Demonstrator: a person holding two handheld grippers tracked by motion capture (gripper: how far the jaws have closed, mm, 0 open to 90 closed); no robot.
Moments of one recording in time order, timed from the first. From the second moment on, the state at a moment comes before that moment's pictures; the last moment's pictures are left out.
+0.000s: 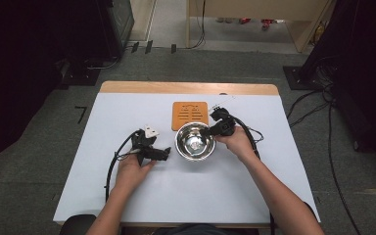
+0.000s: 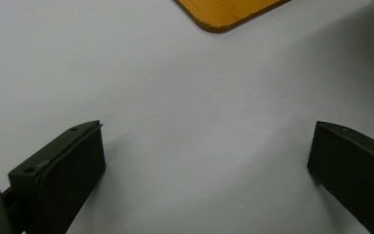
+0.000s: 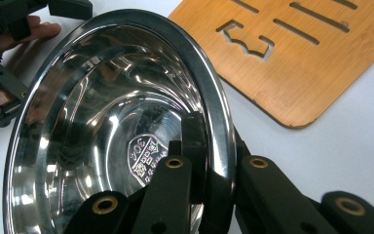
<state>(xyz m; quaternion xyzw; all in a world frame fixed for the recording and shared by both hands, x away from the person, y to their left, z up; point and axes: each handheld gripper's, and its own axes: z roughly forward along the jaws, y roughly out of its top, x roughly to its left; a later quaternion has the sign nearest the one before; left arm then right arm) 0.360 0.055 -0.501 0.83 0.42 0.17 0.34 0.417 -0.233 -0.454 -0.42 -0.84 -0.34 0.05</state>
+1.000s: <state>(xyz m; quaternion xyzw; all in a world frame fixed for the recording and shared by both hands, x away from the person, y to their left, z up) 0.360 0.054 -0.501 0.82 0.42 0.17 0.34 0.440 -0.230 -0.447 -0.43 -0.83 -0.35 0.08</state>
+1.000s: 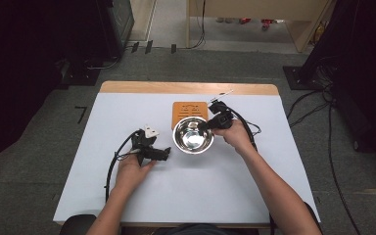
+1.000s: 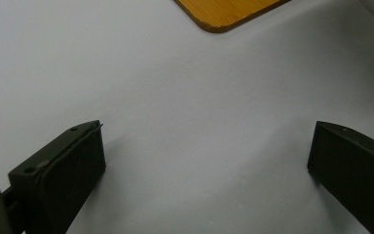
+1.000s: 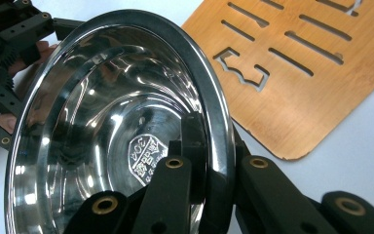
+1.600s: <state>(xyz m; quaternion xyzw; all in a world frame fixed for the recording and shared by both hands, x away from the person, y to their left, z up) 0.360 0.055 -0.501 0.82 0.42 0.17 0.34 0.455 -0.235 -0.439 -0.43 -0.83 -0.35 0.08</state>
